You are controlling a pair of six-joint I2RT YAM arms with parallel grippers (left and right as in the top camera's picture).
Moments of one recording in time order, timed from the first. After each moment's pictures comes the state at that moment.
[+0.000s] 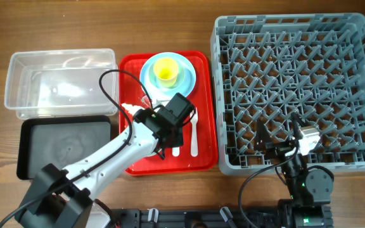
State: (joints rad) left arm -0.71 1.55 0.96 -0.80 -0.09 -0.77; right arm 0.01 0.01 0.01 0.01 -0.20 0.16
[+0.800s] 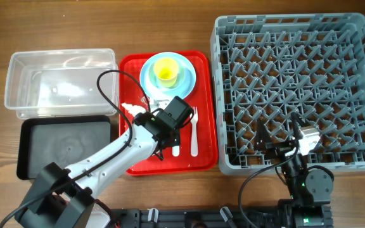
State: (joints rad) left arm -0.71 1.55 0.91 -0.73 -0.18 -0.77; right arm 0.01 0.01 0.01 0.01 -0.20 0.16
